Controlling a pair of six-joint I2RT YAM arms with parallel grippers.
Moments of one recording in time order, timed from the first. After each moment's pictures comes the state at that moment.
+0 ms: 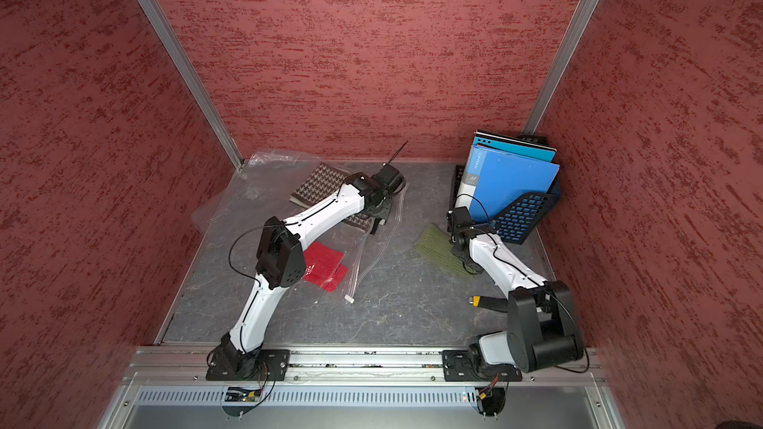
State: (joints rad) left arm -0.75 2.30 2.21 -1.10 -0.35 -0.41; right arm 0.19 1.41 0.87 -0.81 0.41 0.93
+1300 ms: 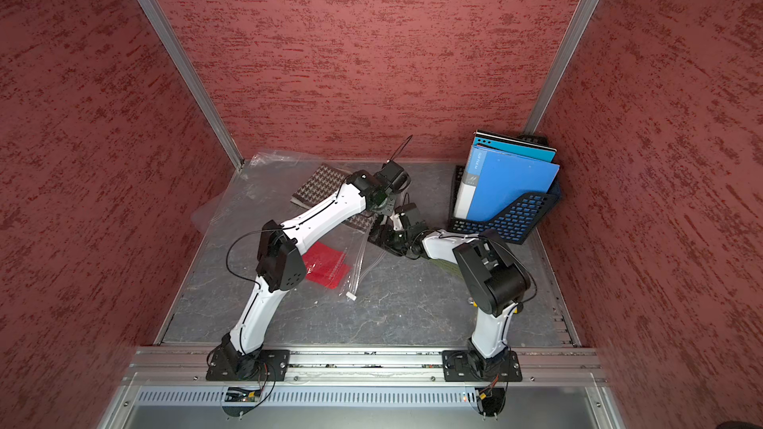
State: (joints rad) left arm -0.78 2.29 2.27 -1.13 -0.40 -0.44; right arm 0.52 1.83 0.93 0.12 -0.55 0.88
